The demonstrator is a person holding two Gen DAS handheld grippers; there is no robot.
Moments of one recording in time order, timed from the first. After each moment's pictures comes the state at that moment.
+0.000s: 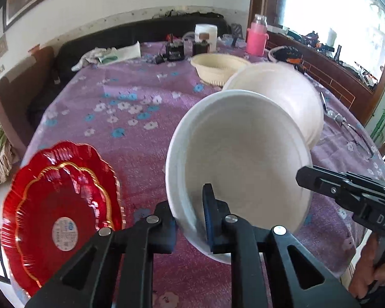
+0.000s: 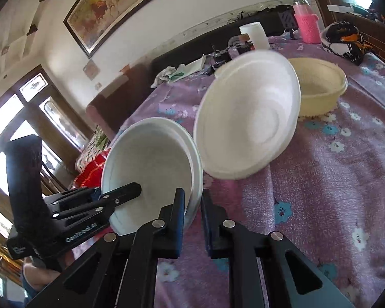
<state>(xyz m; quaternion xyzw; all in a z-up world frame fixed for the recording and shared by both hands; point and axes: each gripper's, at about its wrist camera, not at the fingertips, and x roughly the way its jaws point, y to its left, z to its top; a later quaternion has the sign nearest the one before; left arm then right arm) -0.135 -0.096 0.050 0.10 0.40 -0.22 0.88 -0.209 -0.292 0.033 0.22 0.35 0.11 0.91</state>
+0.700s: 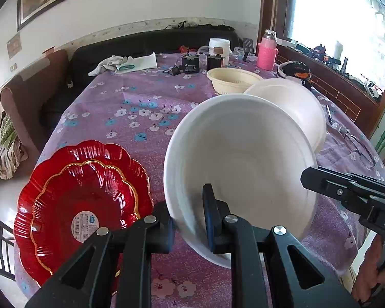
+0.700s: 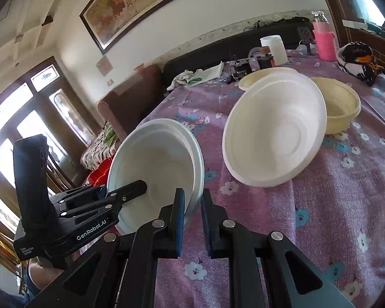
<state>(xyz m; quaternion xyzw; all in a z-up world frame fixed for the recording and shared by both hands) -0.146 -0.071 0.060 0.08 0.38 -0.20 0.90 -0.213 -0.268 0.049 0.20 0.33 0.13 0.92</state>
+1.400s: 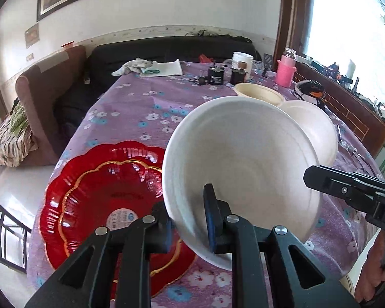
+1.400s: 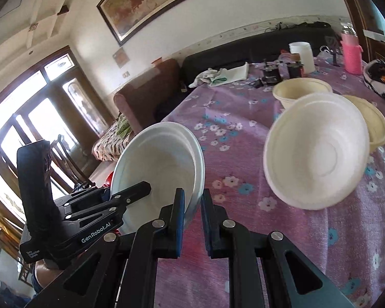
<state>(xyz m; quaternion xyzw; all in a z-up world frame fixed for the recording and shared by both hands) -0.145 -0.018 0.076 0.05 0.36 -0.17 0.92 -0.192 -0.228 0.074 0.17 0.33 0.18 0.91</state>
